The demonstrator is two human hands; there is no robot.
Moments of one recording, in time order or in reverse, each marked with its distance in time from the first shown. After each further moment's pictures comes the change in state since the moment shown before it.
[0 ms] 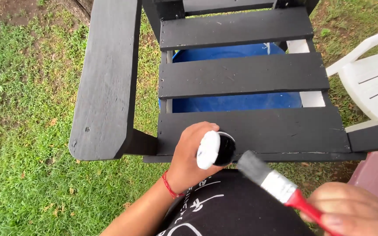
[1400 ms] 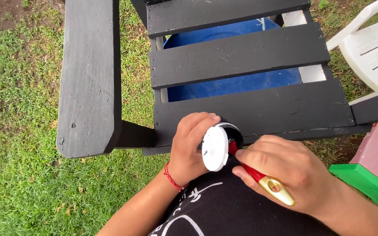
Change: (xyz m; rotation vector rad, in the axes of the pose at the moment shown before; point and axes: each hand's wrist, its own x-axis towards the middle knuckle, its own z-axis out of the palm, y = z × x) left_hand -0.002 0.010 0.002 0.123 0.055 0.224; right_hand 0.049 -0.062 0.089 -0.431 -0.174 -0.985
